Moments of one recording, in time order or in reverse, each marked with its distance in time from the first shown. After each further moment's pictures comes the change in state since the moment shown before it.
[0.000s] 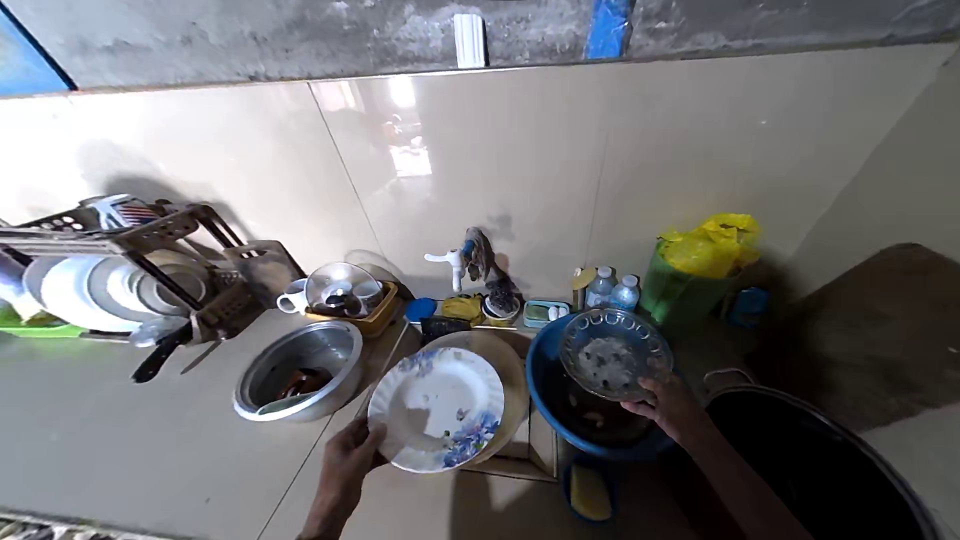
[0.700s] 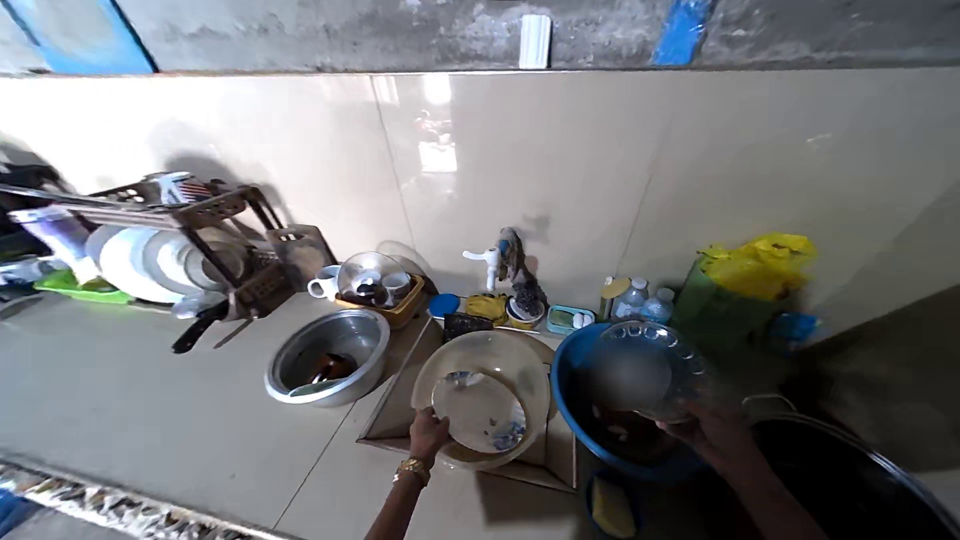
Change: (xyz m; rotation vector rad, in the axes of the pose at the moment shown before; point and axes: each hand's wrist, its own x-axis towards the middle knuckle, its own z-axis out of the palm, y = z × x) left_hand 0.064 -0.066 0.062 0.374 -0.127 -0.322; right_hand -0.007 0.008 -0.001 0.002 0.054 -0.060
